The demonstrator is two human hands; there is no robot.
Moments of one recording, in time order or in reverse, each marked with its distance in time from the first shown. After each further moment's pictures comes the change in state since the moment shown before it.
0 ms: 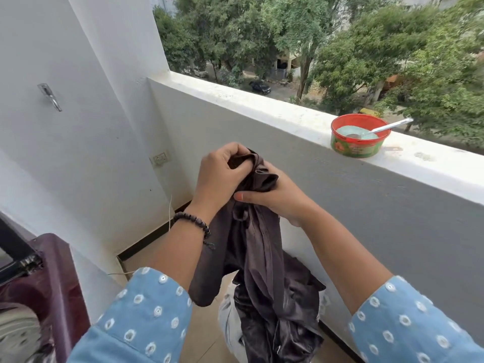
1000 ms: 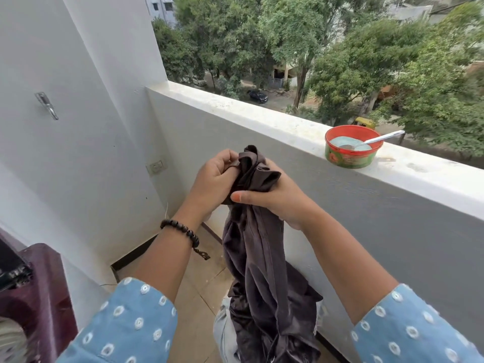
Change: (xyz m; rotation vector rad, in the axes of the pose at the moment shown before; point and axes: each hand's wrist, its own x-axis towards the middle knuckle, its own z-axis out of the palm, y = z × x) left_hand 0.004 0.006 -0.007 -0.287 -0.174 -0.267; right_hand 0.002 -0.015 -0.007 0.089 0.021 -0.014
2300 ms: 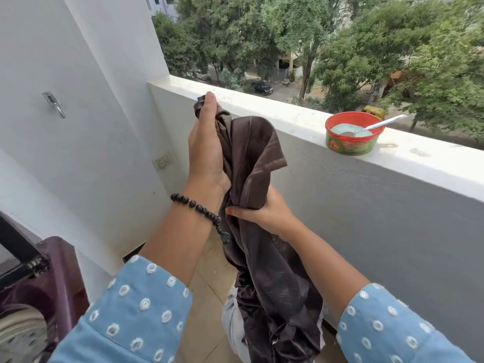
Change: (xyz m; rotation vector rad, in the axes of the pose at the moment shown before) left_hand 0.000 0.065 0.024 -0.732 0.331 -0.161; right_hand -0.011 0.058 0.016 -0.202 0.102 0.055
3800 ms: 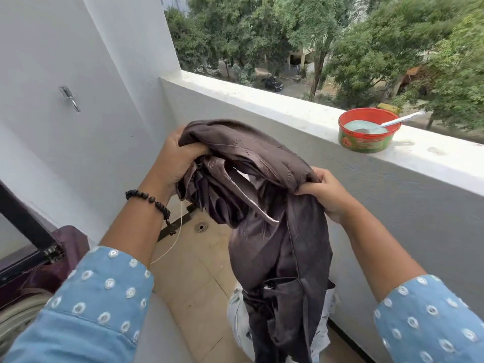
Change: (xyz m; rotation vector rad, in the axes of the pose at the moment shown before) left_hand 0.029 0.023 -0.091 0.586 -0.195 0.173; right_hand 0.003 0.008 -0.081 0.254 -0.006 0.087
